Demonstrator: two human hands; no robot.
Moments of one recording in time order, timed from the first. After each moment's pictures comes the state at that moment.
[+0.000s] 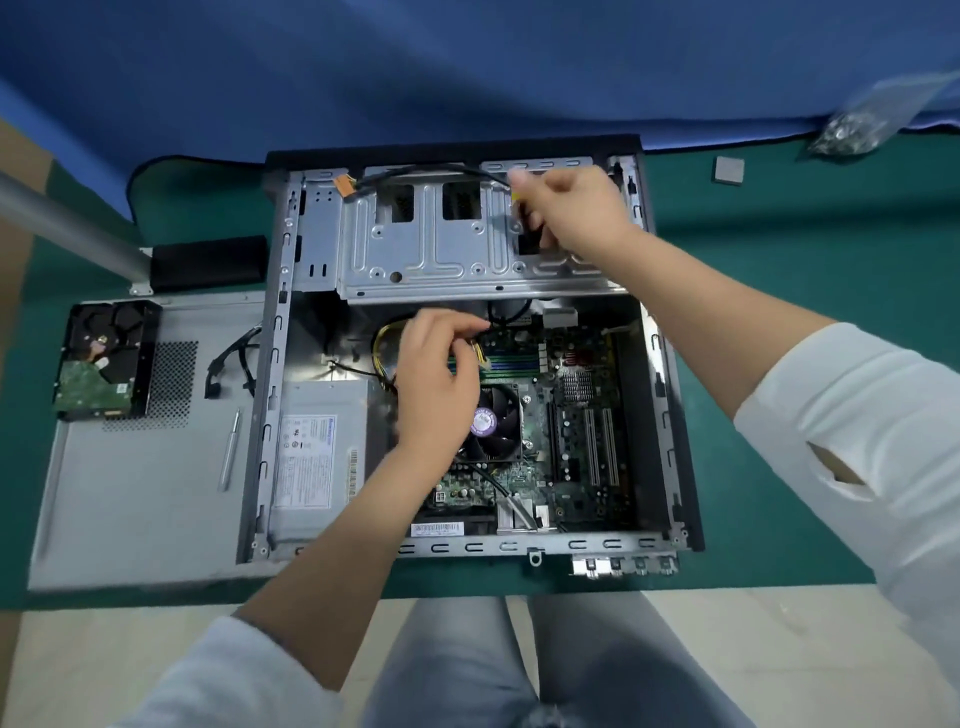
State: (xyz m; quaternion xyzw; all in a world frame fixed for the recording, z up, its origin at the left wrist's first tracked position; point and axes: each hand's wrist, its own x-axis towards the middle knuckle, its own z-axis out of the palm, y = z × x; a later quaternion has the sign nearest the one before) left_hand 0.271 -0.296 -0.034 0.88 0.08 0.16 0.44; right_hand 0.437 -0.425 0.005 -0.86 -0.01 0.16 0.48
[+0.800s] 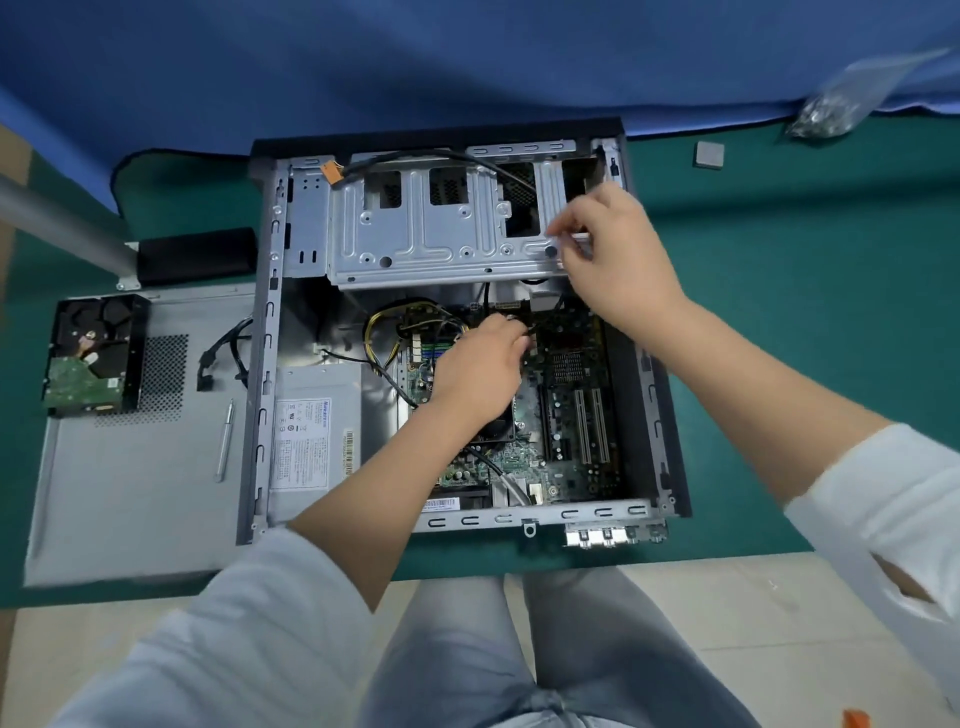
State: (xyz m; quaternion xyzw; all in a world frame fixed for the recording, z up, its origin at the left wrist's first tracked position) left_hand 0.289 -0.324 -0.053 0.96 -0.02 -0.14 0.26; right_hand 0.368 -0.467 0.012 -0.94 -0.14 0.01 0.31
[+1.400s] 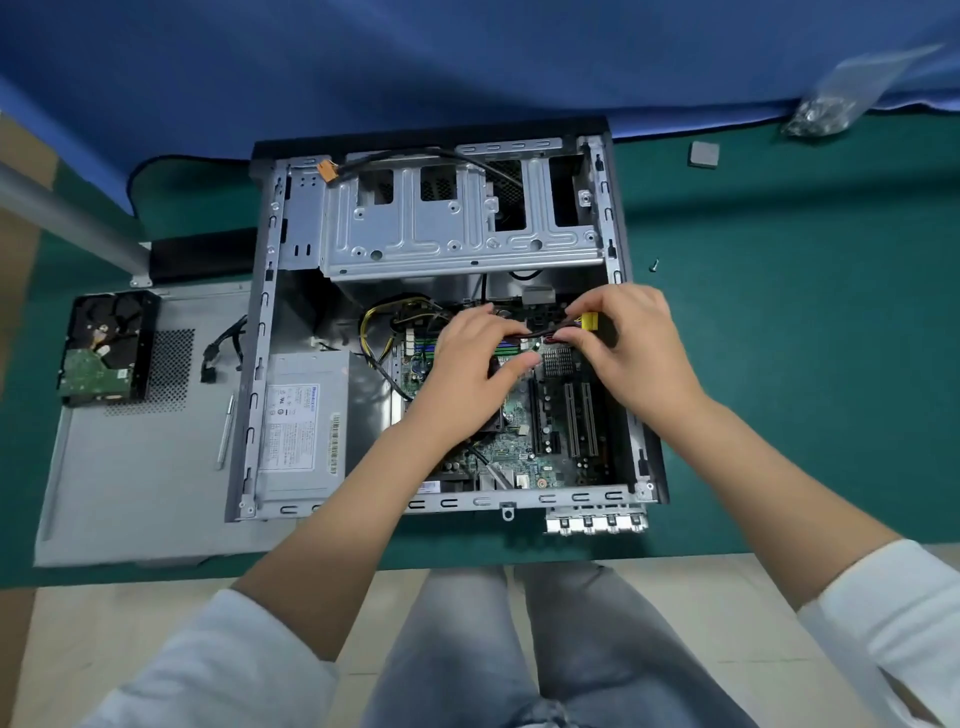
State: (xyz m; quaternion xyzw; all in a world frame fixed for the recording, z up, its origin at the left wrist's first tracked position) left_hand 0.261 -0.322 -0.033 0.92 -0.06 -0.06 0.38; right_hand 0.296 -0.512 -0.016 -0.92 -0.15 -0.01 0.36
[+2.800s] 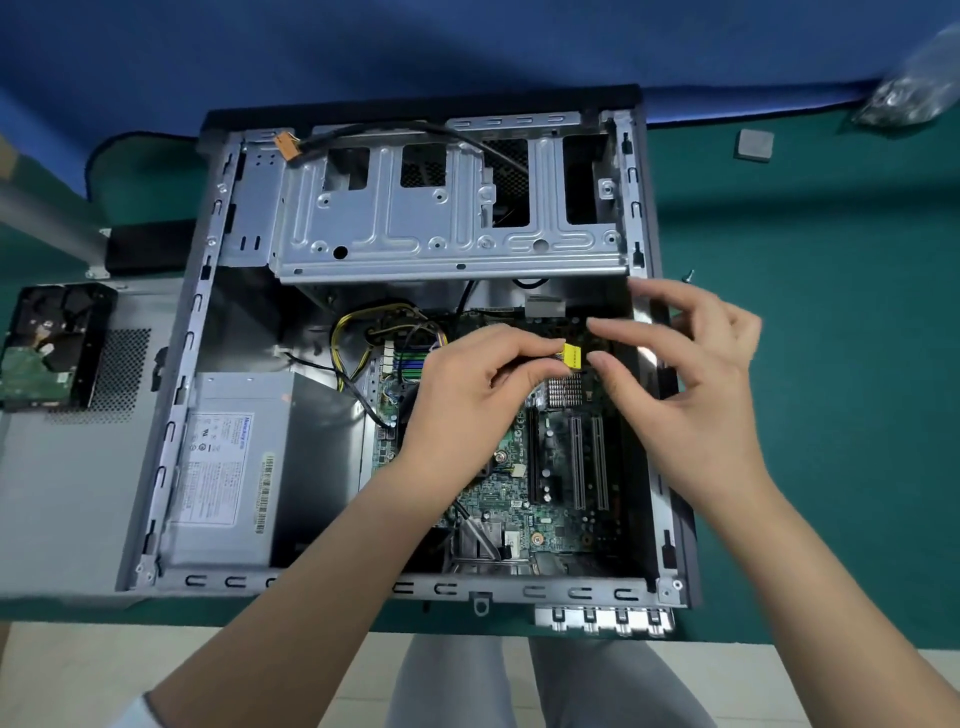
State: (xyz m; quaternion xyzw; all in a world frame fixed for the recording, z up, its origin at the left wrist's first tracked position) left_hand 0.273 -0.350 -0.035 0.85 -0.03 0.09 0.51; right_hand 0.286 -0.520 -0.027 -0.88 -0.09 -0.07 0.46
